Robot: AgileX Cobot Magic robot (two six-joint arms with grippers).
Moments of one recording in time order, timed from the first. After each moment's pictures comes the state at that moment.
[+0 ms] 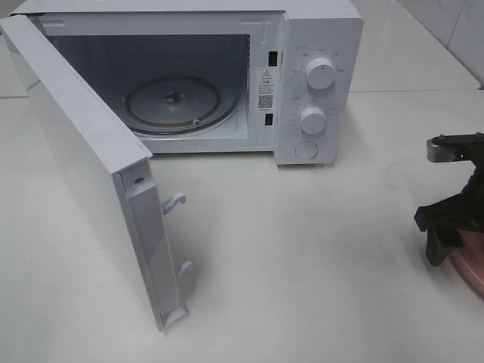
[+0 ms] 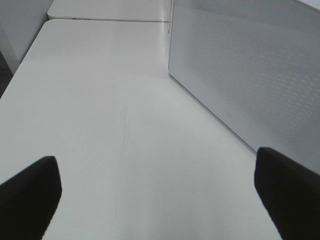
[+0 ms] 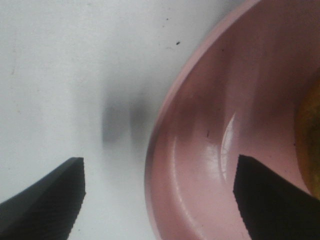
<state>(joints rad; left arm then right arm) 0.06 -0.01 -0.52 -0.10 1.07 0.04 0.03 1.70 -0.77 -0.06 0.62 0.04</state>
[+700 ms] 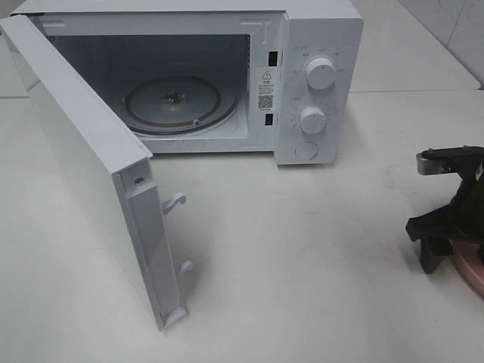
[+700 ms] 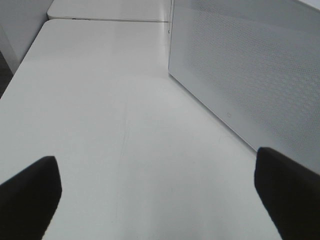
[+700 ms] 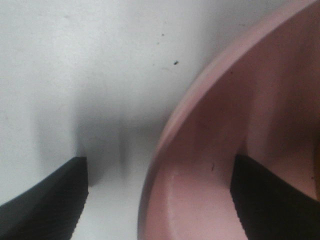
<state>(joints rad) 0.06 -0.01 -0.52 -0.10 1.07 0.04 0.03 1.78 -0.77 -0.09 0.54 0.07</state>
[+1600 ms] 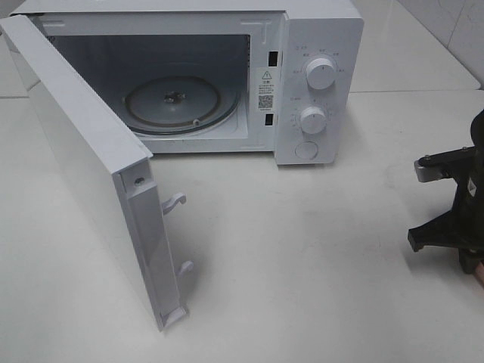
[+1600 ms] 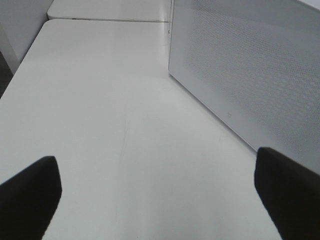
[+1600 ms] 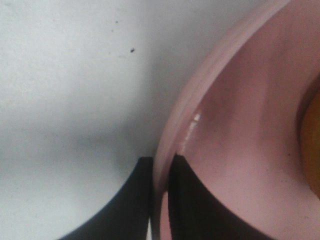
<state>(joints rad) 0.06 -0.01 -0.52 -0.10 1.07 0.04 0.14 1.78 -0.74 -0.42 0.59 0.46</state>
